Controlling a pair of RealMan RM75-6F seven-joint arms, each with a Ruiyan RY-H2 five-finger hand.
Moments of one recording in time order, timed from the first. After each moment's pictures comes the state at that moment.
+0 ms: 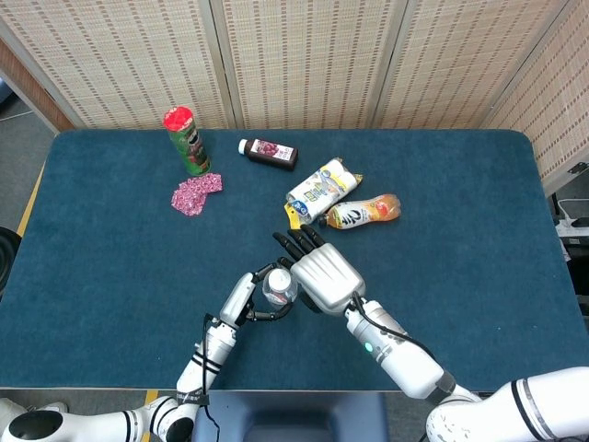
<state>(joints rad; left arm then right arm) -0.63 -1.93 -0.22 -1.35 1.42 1.17 -0.57 1.10 -1.11 0.20 -2.32 -0.62 1.15 -0.88</state>
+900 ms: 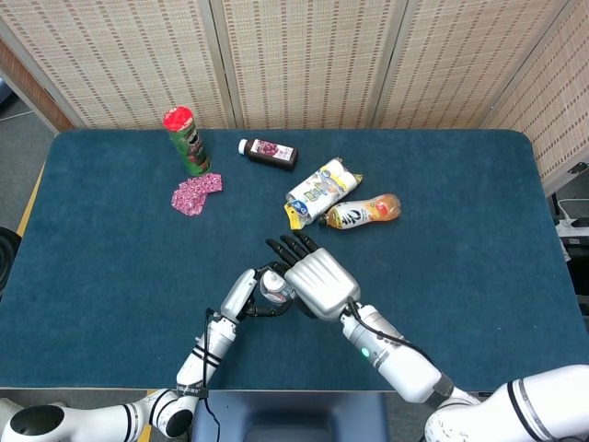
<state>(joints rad) -0.66 -1.92 -0.22 -1.30 1.41 1.12 -0.56 1.14 -1.11 0.16 -2.33 -0.64 1.18 -0.84</state>
